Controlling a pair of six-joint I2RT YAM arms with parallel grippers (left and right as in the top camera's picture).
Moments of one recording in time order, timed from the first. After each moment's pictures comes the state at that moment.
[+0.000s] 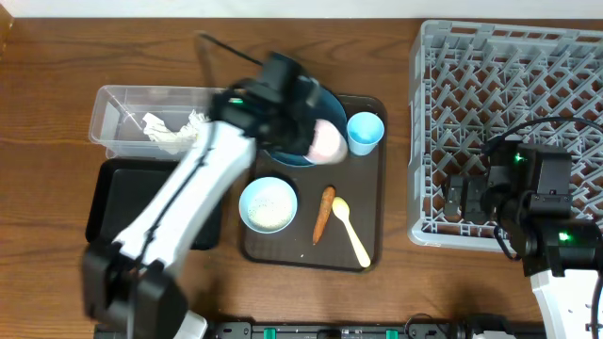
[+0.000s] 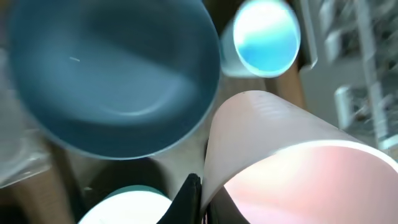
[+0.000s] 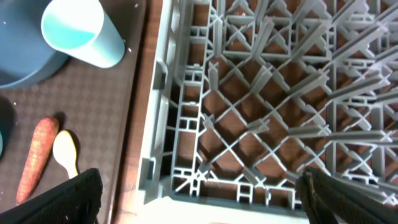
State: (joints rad) left arm -0.39 1.65 1.49 -0.94 0.29 -0.19; right arm -0.01 0.98 0.94 -0.90 -0.10 0.05
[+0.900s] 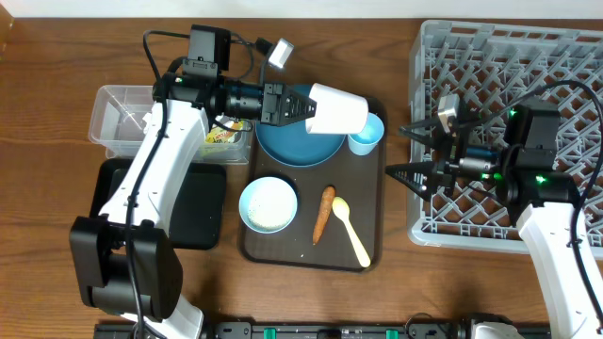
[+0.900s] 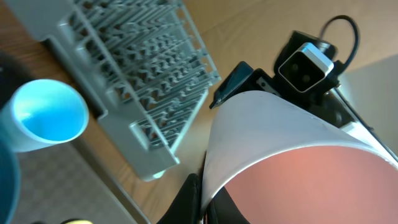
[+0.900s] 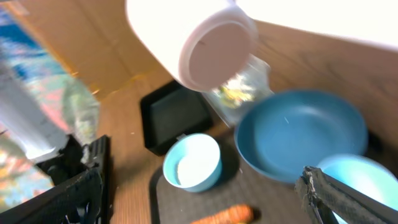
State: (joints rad) left arm -0.17 1.76 1.49 -0.72 1.33 -0.09; right arm -0.04 1.27 0.94 -0.41 -1.29 -0.31
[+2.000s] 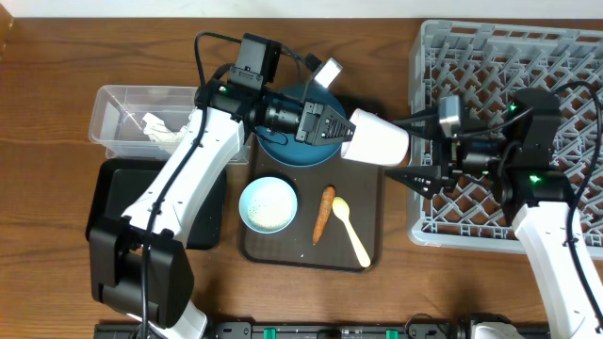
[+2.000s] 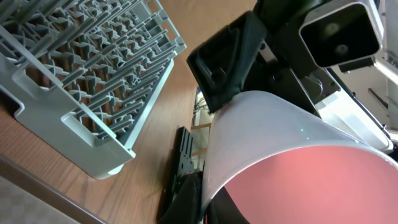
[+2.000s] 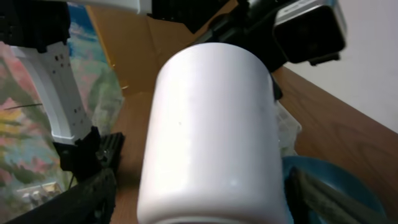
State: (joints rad) left arm -0.34 1.76 1.49 -0.70 1.36 -0.10; right arm -0.01 1.28 0.94 -0.20 -1.45 -0.35
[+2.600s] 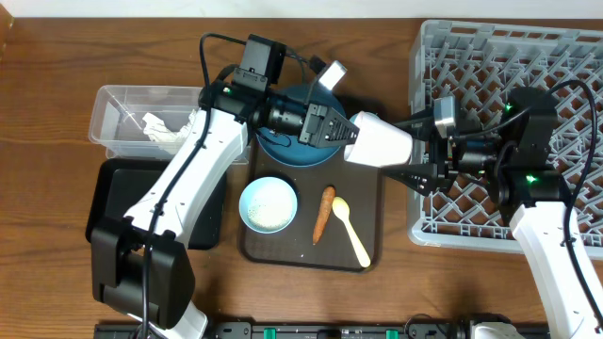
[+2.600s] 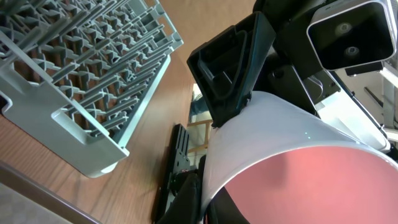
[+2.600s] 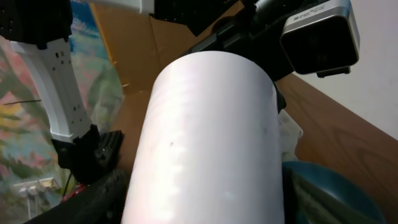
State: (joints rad) left arm -0.36 1.76 1.49 -0.70 1.36 -0.12; right arm 0.02 1.28 0.94 -0.17 -1.44 -0.35
